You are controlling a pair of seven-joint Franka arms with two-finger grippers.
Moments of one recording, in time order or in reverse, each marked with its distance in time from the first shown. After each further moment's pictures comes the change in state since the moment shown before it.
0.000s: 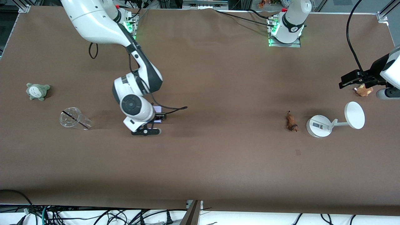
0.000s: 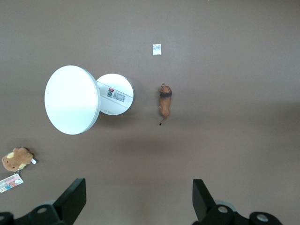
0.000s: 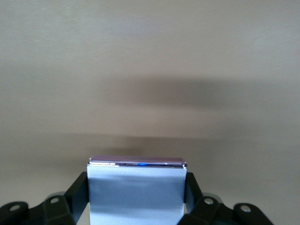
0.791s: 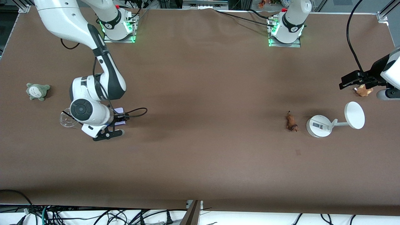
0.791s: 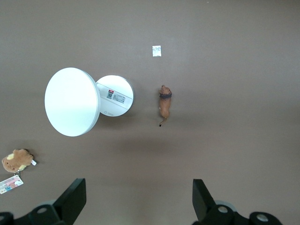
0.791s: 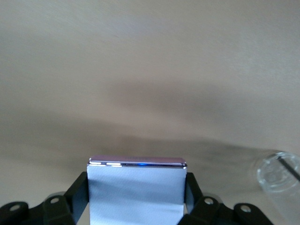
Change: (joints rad) left arm 0.000 0.006 -0.001 0.006 0.000 0.001 0.000; right arm -0.102 -0.091 -0.144 -0.173 0.001 0.082 -0.402
